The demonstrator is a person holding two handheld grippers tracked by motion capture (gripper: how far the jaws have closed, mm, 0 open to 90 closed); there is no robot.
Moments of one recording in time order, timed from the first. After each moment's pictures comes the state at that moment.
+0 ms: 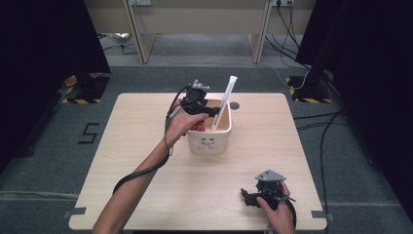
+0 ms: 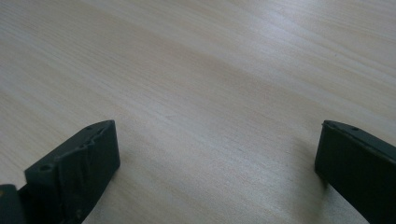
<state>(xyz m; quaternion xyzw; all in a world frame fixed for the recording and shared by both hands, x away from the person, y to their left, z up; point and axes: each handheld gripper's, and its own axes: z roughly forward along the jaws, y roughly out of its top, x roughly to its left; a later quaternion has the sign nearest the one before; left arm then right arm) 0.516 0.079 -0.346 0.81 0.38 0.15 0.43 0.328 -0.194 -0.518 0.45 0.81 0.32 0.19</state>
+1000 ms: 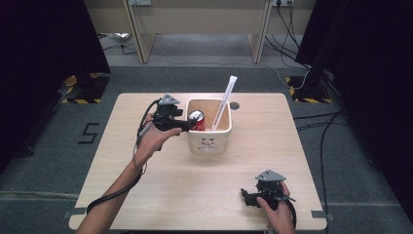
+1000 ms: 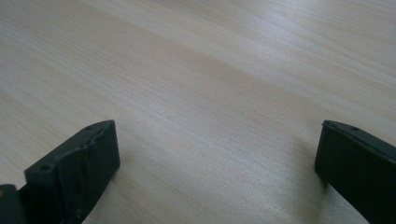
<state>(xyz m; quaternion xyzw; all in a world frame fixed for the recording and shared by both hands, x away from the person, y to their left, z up) 0.467 0.155 -0.361 0.79 0.39 0.16 0.45 0.328 -0.194 -0.518 0.45 0.81 0.33 0.19</state>
